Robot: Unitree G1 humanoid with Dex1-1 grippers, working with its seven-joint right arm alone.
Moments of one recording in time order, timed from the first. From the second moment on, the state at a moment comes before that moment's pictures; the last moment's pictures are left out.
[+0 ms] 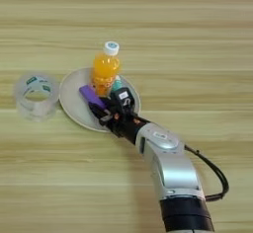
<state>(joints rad) -0.09 -0.38 -0.08 0.09 0.20 0.30 0.62</state>
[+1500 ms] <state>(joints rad) -0.21 -0.42 0.00 0.23 0.16 0.34 0.69</state>
